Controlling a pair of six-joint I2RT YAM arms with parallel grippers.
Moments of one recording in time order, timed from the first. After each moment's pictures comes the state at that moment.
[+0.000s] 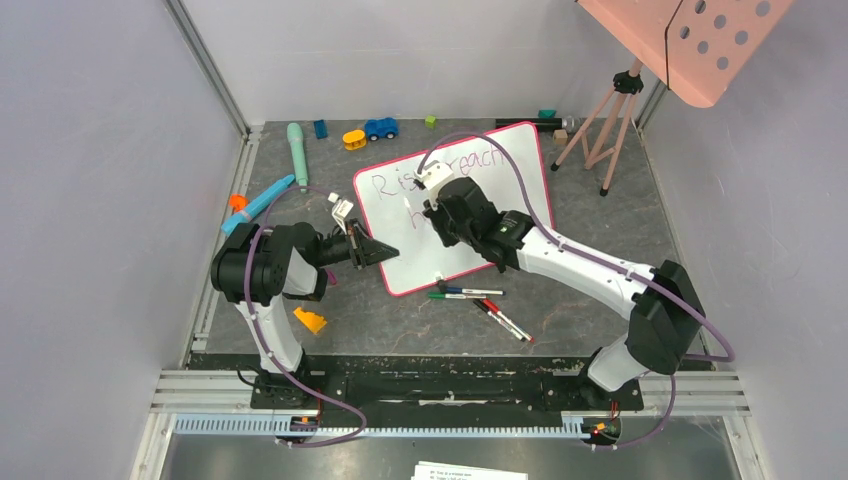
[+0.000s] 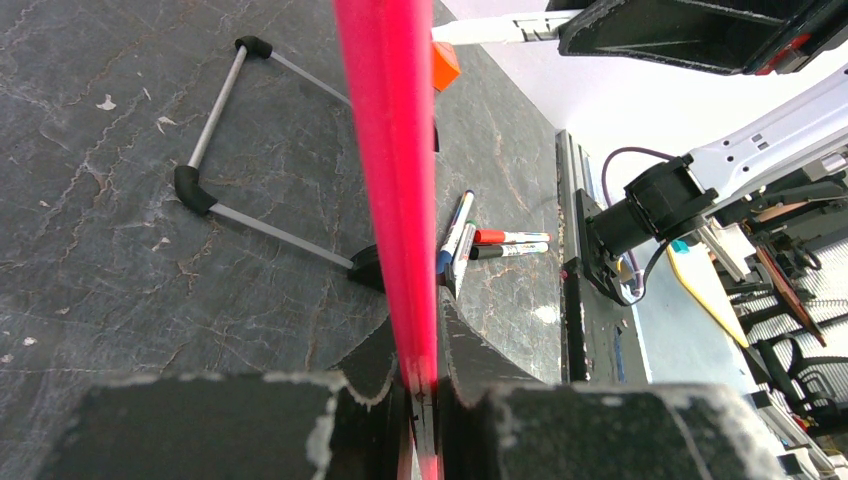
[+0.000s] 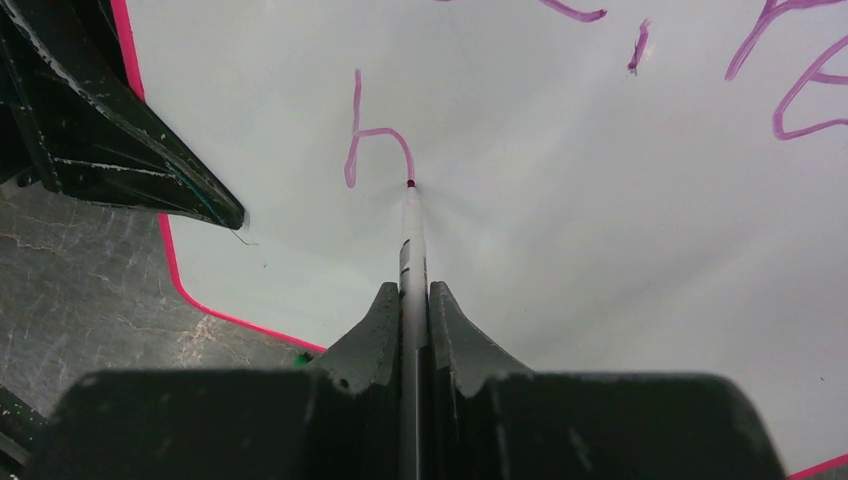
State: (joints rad) left arm -0.10 1.91 0.45 1.49 1.20 -0.72; right arm 0.84 1.55 1.24 -0.30 0.22 0.04
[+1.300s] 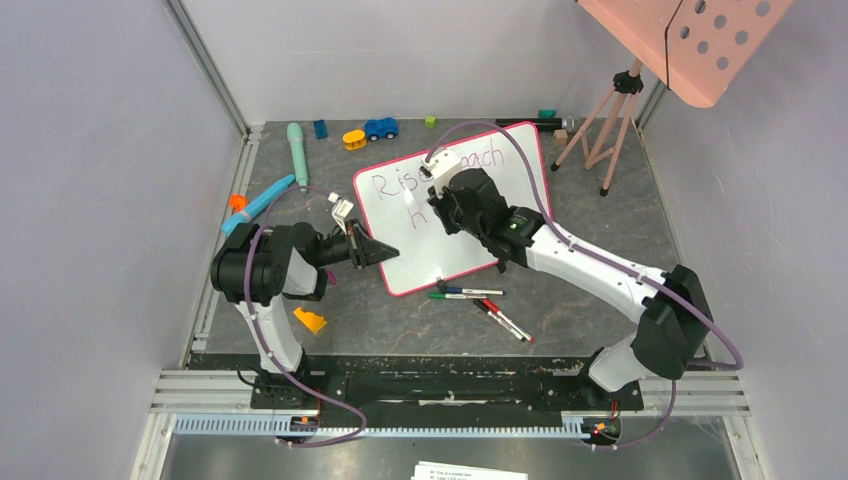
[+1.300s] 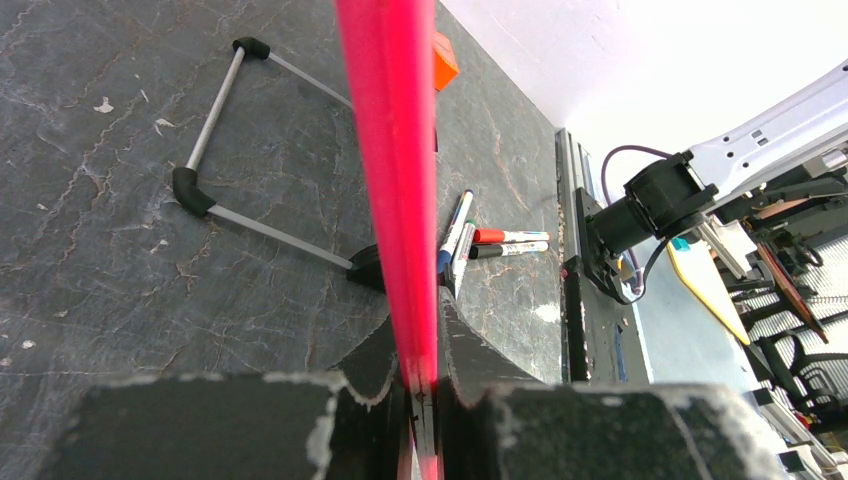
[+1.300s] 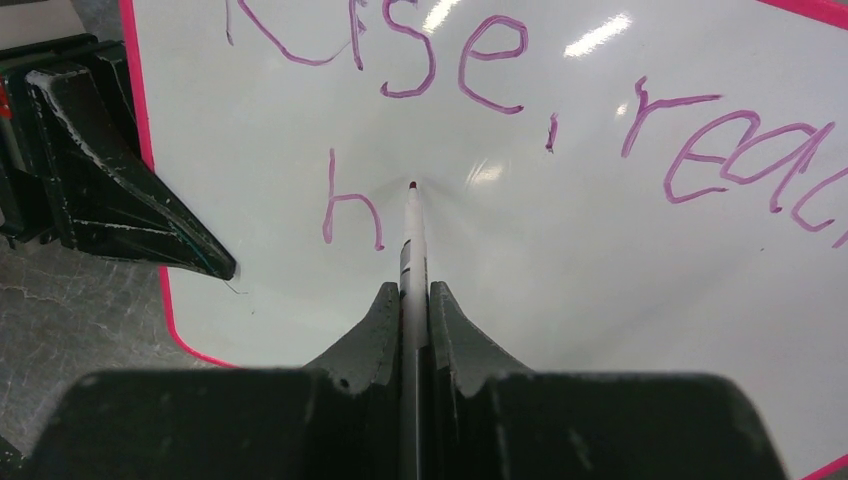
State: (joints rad) left arm -0.10 1.91 0.45 1.49 1.20 -0.71; right arm 0.82 1.50 1.23 -0.22 0.21 -0.01
